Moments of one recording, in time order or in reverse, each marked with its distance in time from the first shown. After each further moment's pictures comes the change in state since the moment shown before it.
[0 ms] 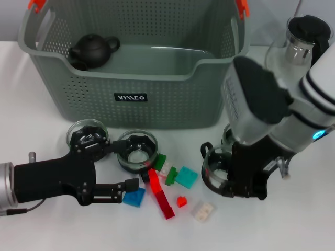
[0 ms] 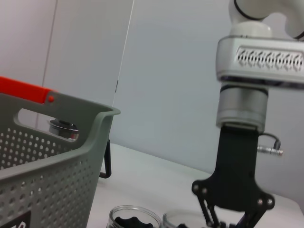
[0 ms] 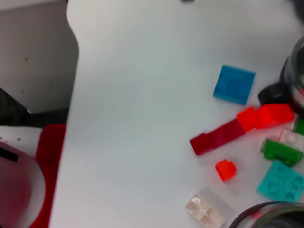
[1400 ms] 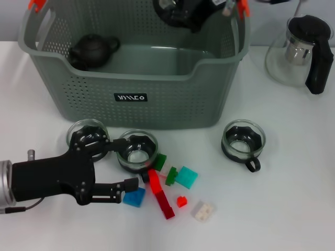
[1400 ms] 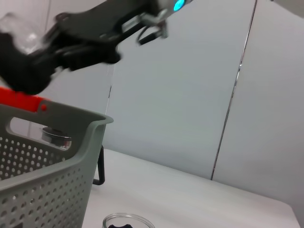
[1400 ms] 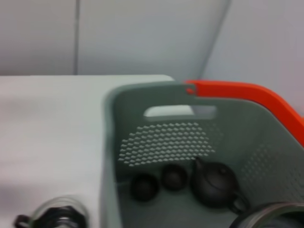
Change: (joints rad) left arm -0.007 0.006 -0.007 0.003 0.000 0.029 0.001; right arm 0.271 -0.028 0.416 0.095 0.058 0.360 0.070
